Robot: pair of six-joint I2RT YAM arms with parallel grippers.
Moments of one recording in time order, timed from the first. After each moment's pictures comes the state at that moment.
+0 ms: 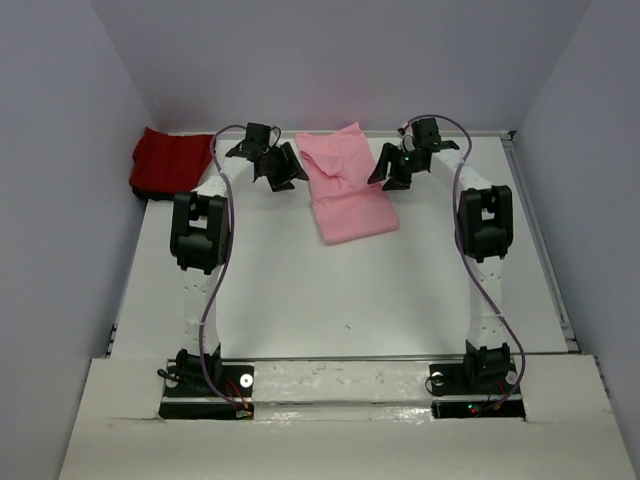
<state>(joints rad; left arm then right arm) -0.23 2.26 1.83 -0.42 0.39 -0.64 0.15 2.40 2.05 -0.60 -0.55 0.39</state>
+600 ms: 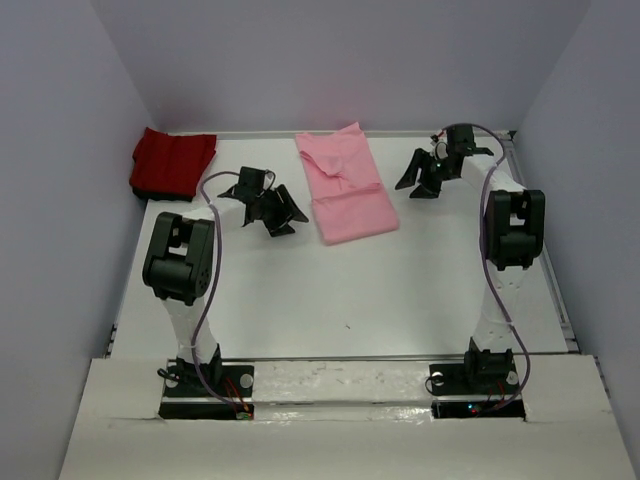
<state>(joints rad) -0.25 1.88 1.19 -0.19 0.45 -0.78 0.02 2.20 1.81 -0.60 -0.58 0.37</state>
